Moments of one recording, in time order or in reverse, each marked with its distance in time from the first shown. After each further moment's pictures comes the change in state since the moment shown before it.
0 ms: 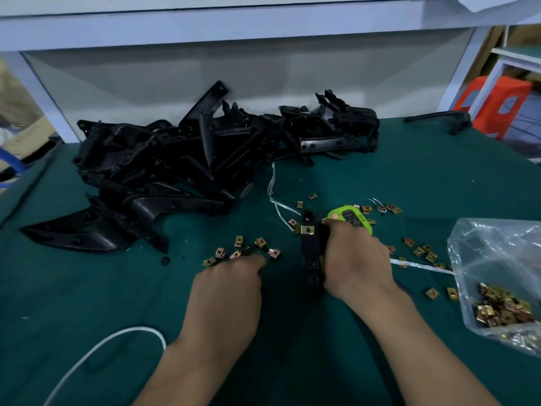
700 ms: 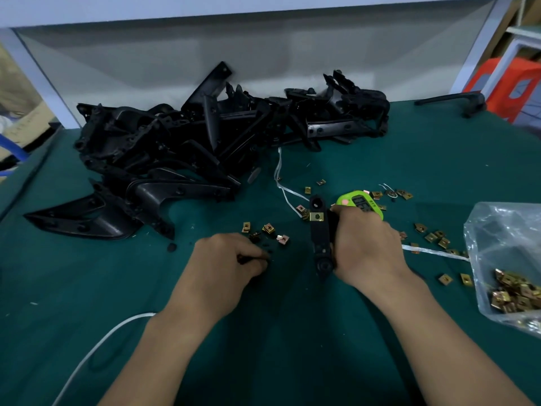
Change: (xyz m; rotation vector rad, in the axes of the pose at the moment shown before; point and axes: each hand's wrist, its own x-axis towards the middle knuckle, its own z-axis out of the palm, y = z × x) left_hand 0.016 -0.033 0.000 -0.490 -0.193 -0.157; right_hand 0.002 0.000 0.002 -0.032 -0.012 -0.021
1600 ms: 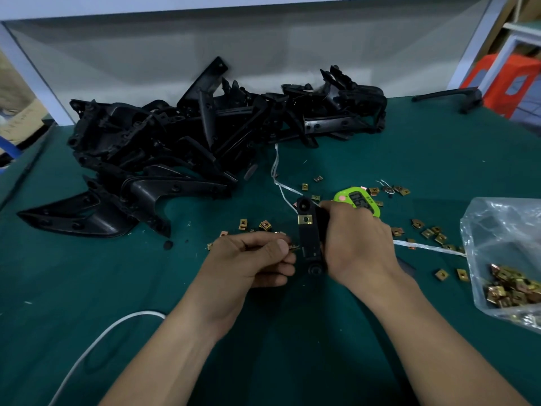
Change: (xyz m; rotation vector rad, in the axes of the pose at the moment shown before) left_hand -0.012 0.035 0.011 -1.046 -0.170 -0.328; right_hand -0.005 -0.008 -0.002 0.020 0.042 -0.095
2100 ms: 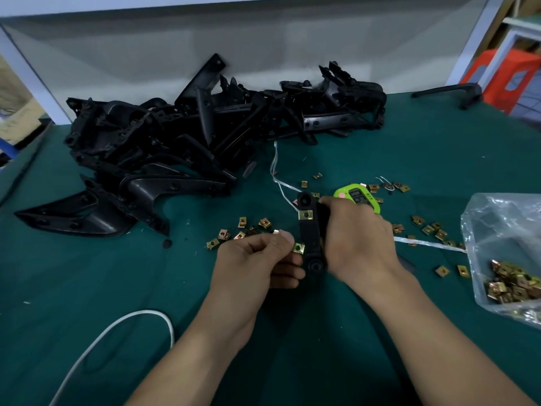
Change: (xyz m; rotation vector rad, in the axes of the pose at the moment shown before) left_hand -0.004 -0.008 0.022 -0.021 0.140 0.052; right_hand 0.000 0.000 0.001 0.002 0.044 0.019
